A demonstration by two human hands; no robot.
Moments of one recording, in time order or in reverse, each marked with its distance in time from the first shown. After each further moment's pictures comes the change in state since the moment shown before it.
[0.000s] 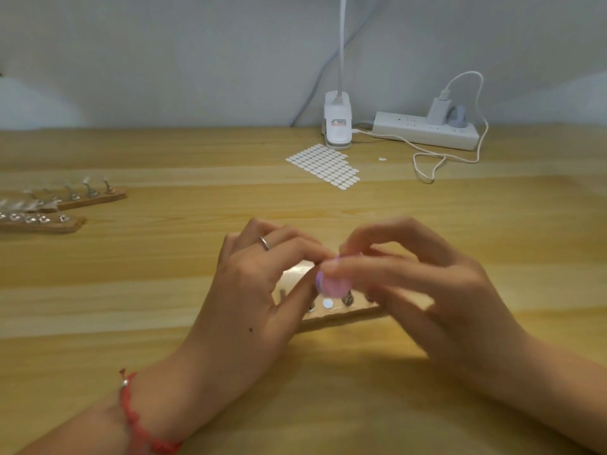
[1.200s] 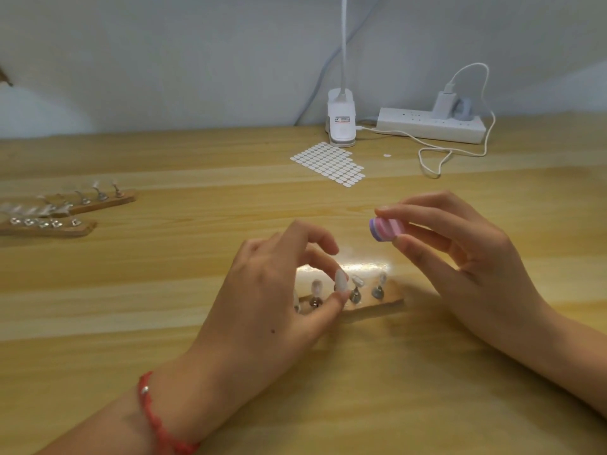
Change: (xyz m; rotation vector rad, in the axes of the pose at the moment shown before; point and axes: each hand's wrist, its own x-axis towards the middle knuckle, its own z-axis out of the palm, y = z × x) left_hand -0.002 0.006 0.004 0.089 -0.065 -0.068; right_hand -0.009 0.029 -0.009 0.058 0.147 0.199
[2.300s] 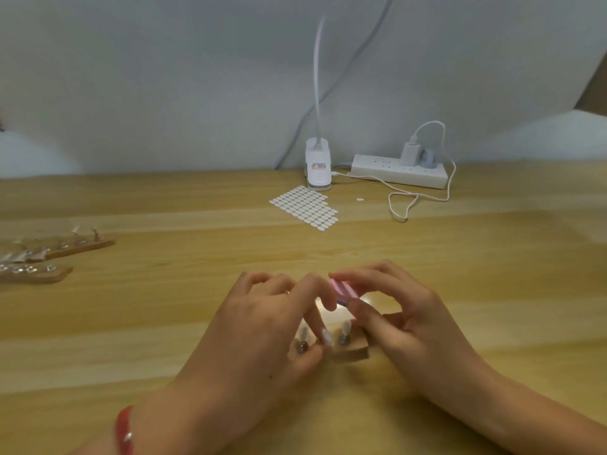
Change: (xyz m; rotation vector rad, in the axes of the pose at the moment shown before) left_hand 0.020 0.005 0.005 0.197 -0.123 0.221; right_hand -0.006 -0.014 0.012 0.201 -0.023 0.323
